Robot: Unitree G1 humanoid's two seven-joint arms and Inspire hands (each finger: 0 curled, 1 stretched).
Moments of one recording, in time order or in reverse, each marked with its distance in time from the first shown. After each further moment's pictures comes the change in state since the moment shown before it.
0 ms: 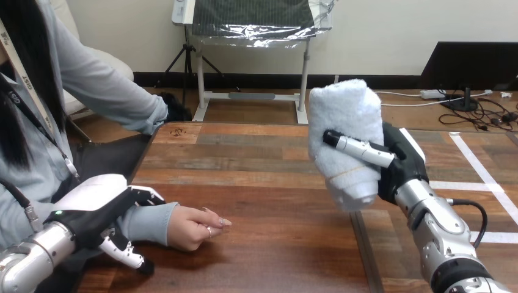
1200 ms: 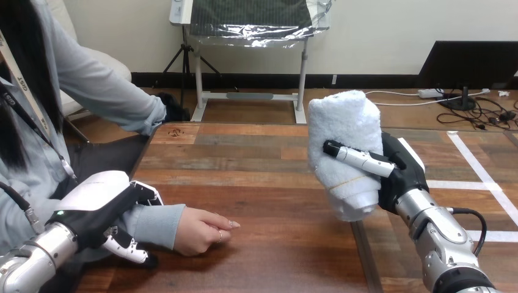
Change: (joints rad) left arm -0.019 -0.009 -0.017 0.063 0.001 -0.080 0.086; right arm 0.040 0.000 0.000 -0.017 0.009 0.003 0.042
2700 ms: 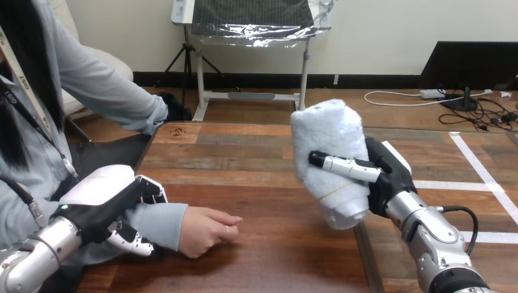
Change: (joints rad) left arm -0.007 0.000 0.000 -0.035 -0.017 -0.012 -0.019; right arm 0.002 0.012 0.055 0.001 -0.048 0.006 0.007
